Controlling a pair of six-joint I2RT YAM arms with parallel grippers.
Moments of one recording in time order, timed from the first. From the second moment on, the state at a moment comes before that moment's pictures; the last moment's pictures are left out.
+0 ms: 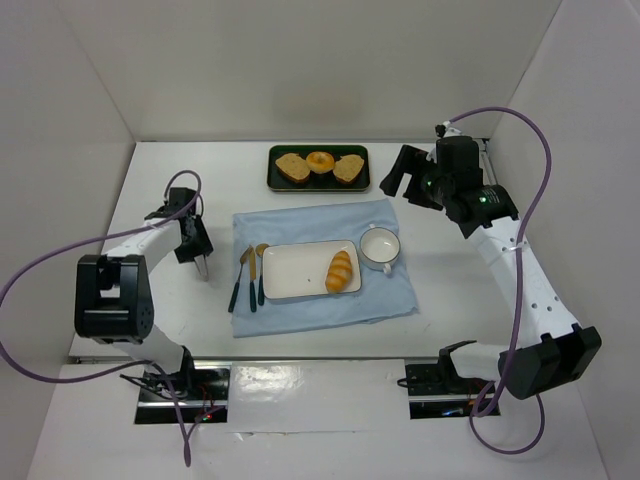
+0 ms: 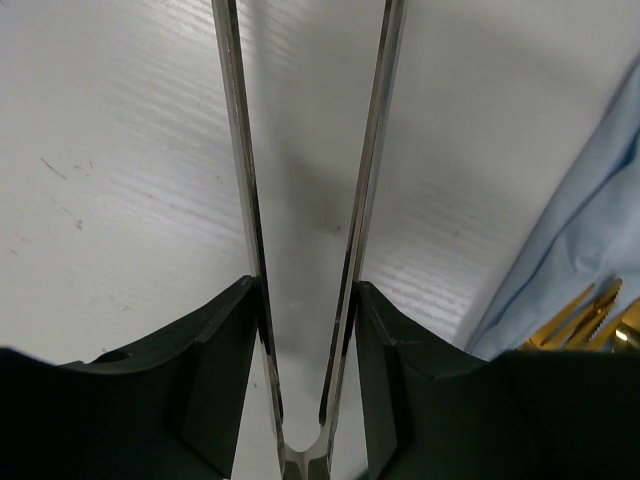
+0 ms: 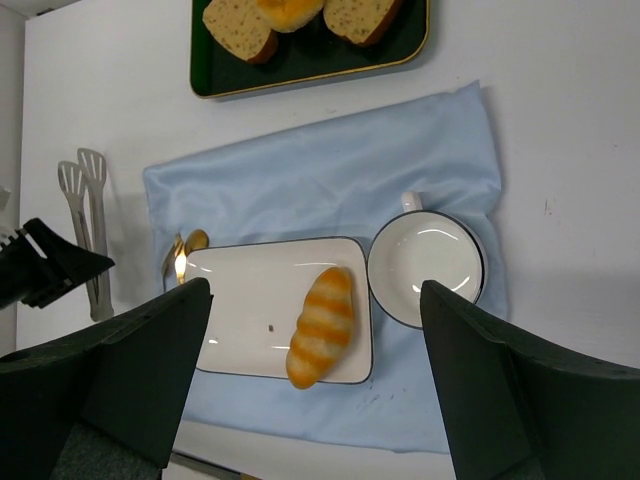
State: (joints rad) left arm 0.02 1.55 0.94 -0.51 -0.18 -0.42; right arm 0.27 1.25 1.39 -0.70 -0.04 0.51
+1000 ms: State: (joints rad) left arm 0.09 1.88 1.25 -0.58 -0.09 -0.37; right arm 0.27 1.26 1.38 -0.69 -0.05 0.51
